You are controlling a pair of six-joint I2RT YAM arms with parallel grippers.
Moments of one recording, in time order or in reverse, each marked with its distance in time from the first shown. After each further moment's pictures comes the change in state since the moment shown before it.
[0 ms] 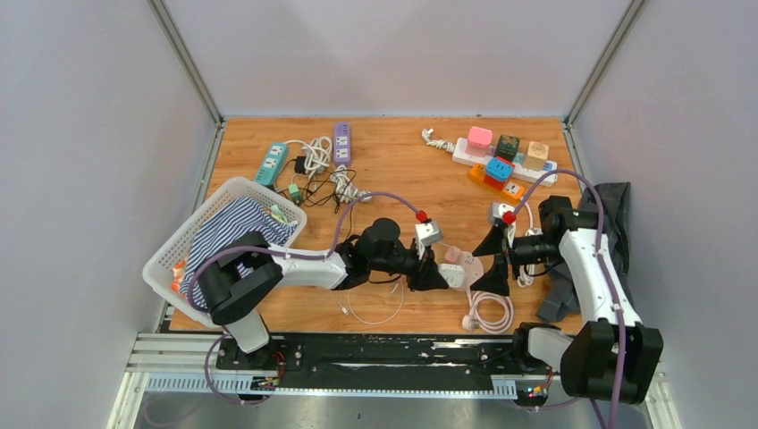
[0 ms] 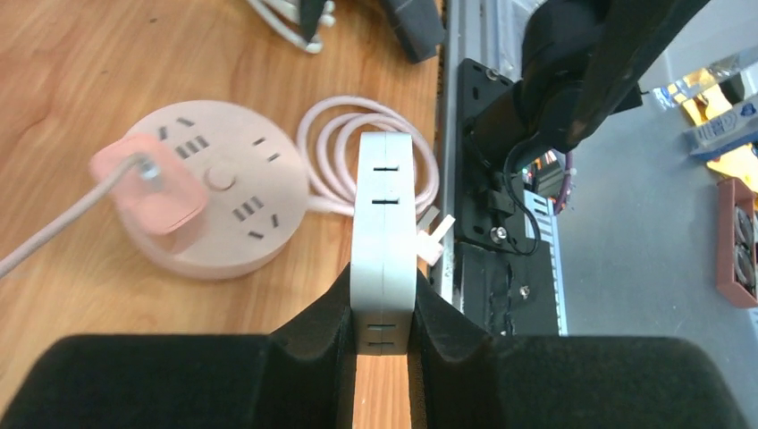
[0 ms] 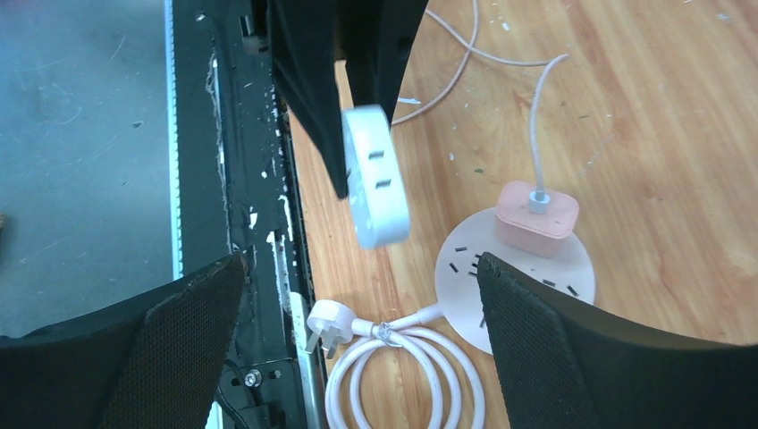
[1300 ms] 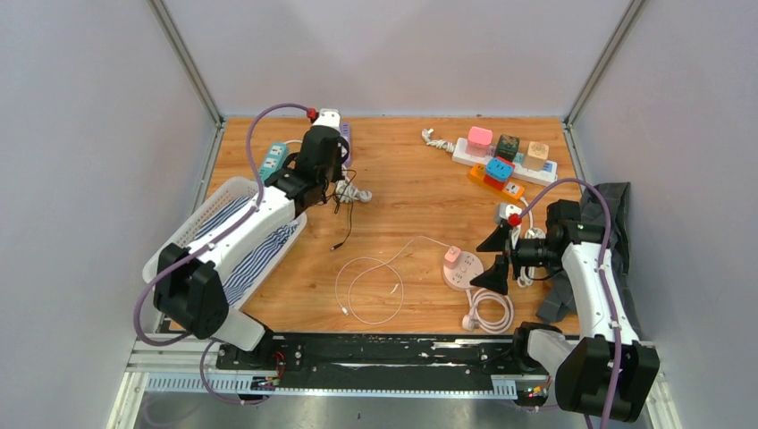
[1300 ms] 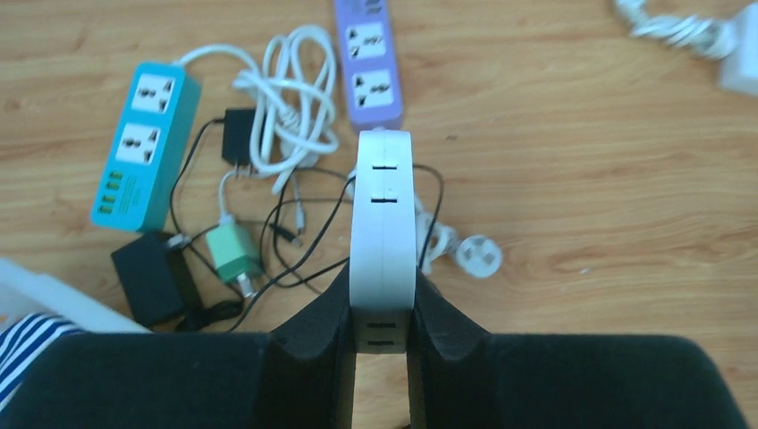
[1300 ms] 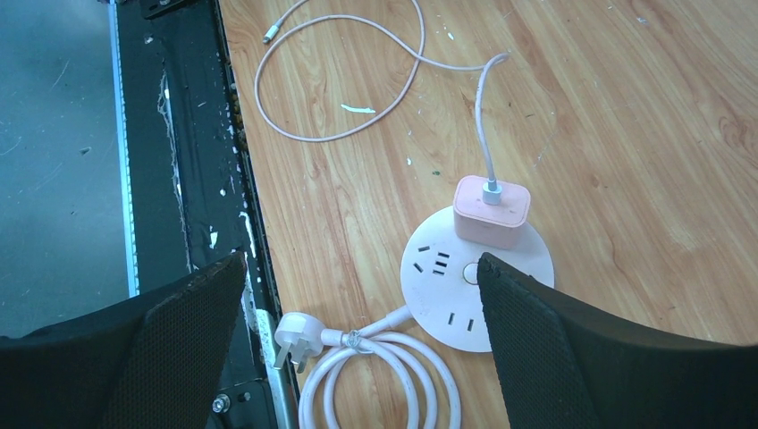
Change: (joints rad) left arm 0.504 -0.239 0.431 -0.846 -0.975 0.089; right arm -0.068 -0.105 -0.076 0.164 -0.030 0.118
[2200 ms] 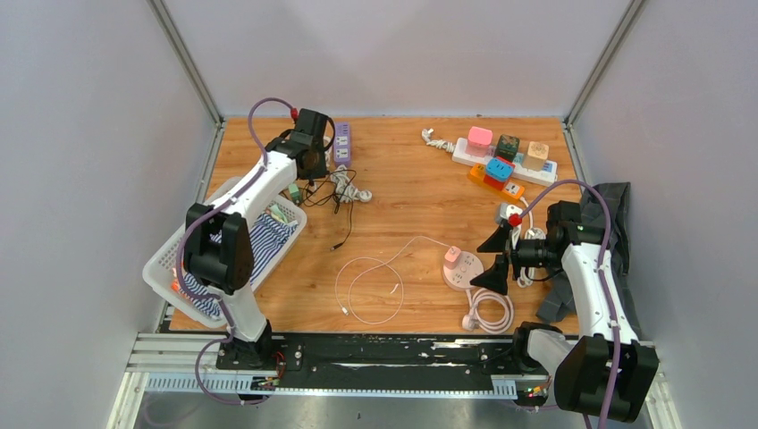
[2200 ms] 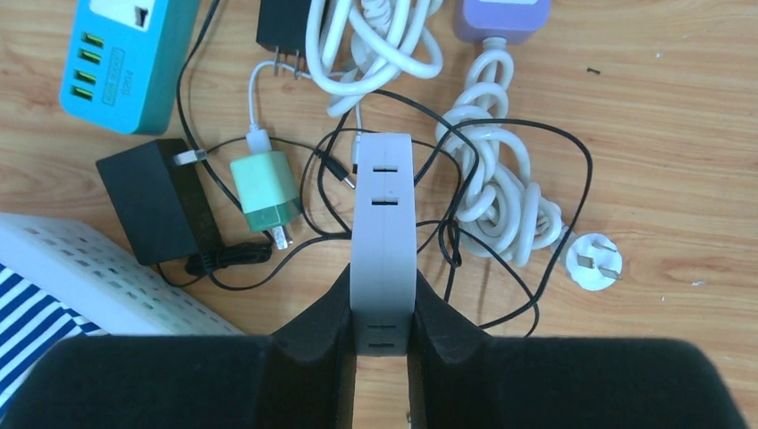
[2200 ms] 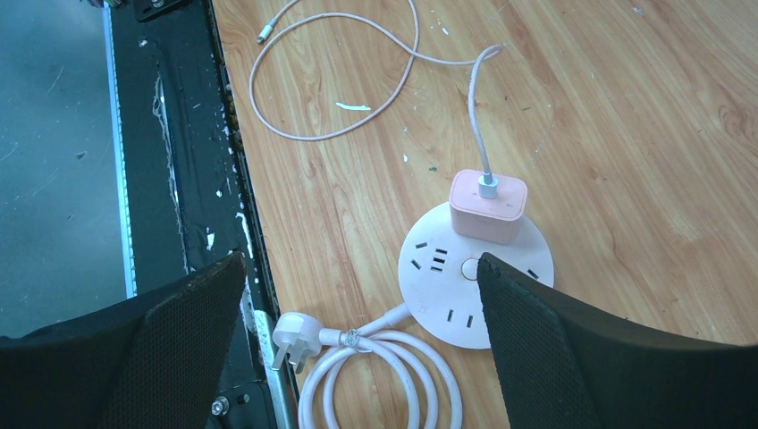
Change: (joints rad) left arm 0.196 0.312 0.262 -0.381 0.102 -0.137; right arm -0.015 0.000 -0.019 0.023 0.001 0.018
